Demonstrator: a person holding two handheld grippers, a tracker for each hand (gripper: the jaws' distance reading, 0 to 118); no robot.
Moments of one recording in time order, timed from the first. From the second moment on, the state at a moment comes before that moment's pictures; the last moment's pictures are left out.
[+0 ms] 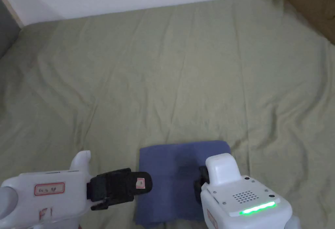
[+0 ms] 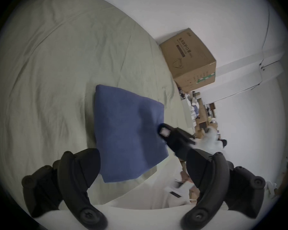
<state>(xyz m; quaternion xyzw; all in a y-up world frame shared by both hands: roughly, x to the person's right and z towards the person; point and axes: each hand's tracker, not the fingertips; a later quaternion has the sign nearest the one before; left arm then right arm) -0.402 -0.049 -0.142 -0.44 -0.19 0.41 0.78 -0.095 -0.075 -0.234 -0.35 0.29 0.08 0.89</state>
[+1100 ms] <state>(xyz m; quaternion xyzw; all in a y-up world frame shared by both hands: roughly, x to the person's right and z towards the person) -0.467 -0.077 -0.196 -0.53 -0.19 0.35 0.75 -0.087 0.005 -0.190 -0.22 0.24 0.03 0.94</state>
